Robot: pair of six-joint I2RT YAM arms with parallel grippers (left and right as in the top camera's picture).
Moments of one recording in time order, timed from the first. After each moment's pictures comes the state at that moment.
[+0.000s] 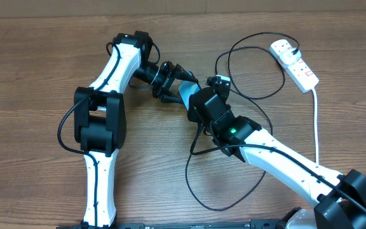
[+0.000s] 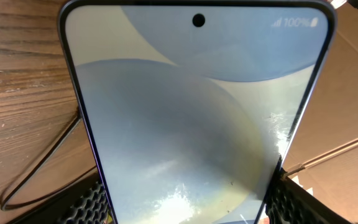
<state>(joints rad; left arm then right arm) -0.20 2.42 2.02 -1.33 1.06 -0.61 0.71 1.56 0.99 -0.23 0.29 0.83</state>
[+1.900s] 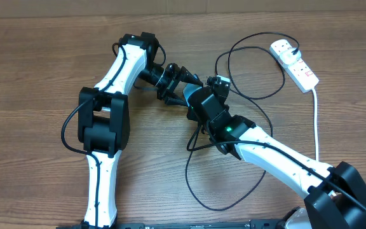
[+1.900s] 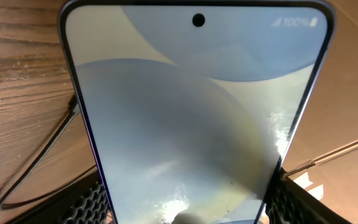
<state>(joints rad) -0.24 2.42 2.02 -1.33 1.06 -0.60 0.71 1.61 0.99 -0.19 0.33 0.88</state>
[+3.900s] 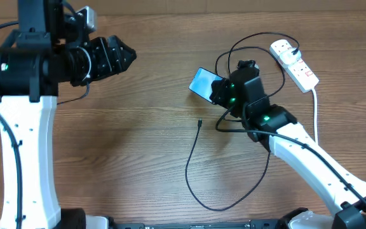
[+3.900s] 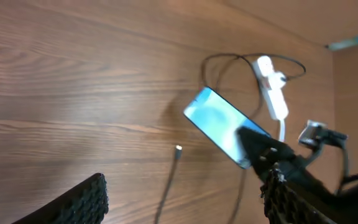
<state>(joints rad) -0.03 1.58 2.02 -1.38 0.39 -0.36 0.45 1.45 0.99 -0.21 -0.05 0.92</state>
